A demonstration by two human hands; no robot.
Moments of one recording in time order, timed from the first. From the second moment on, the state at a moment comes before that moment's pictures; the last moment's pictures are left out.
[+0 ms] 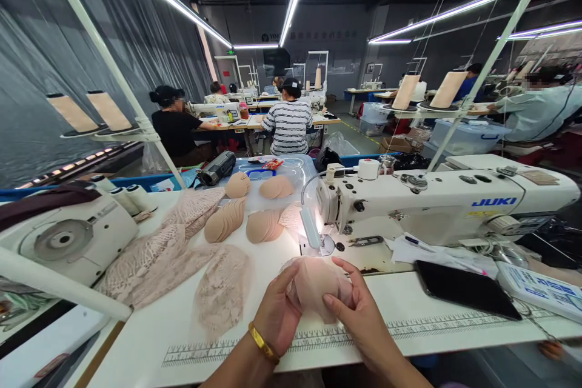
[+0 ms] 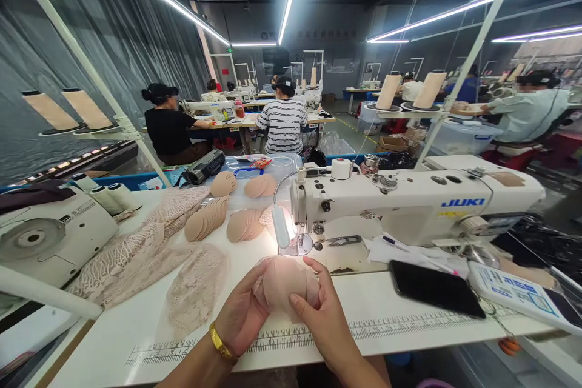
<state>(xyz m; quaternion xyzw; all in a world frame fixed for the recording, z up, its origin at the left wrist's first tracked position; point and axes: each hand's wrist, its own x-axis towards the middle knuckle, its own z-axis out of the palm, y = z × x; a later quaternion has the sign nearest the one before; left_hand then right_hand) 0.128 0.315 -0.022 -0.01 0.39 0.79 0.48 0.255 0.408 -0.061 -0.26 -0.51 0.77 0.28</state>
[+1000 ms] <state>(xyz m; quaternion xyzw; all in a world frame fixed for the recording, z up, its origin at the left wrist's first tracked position) 0.060 0.358 -0.006 0.81 0.54 0.13 0.20 0.232 0.537 -0.063 0.11 -0.92 0.03 0.37</state>
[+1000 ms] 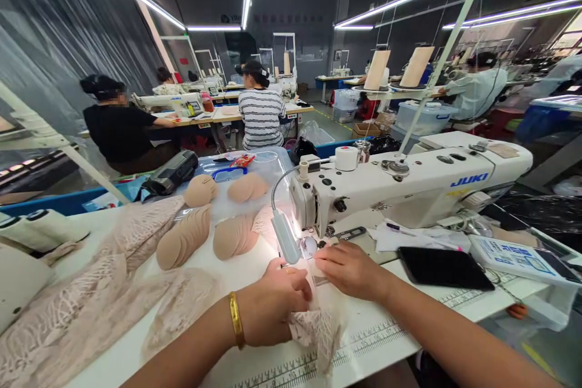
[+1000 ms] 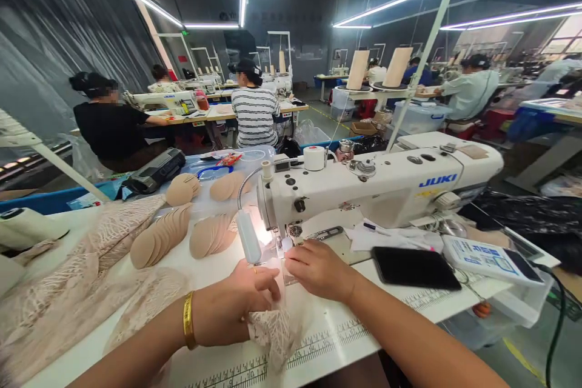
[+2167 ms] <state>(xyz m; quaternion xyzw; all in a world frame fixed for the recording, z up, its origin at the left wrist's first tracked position) 0.046 0.369 -0.007 0.81 0.52 0.21 0.17 0.233 0.543 -0.058 0.00 -0.98 0.05 0.19</state>
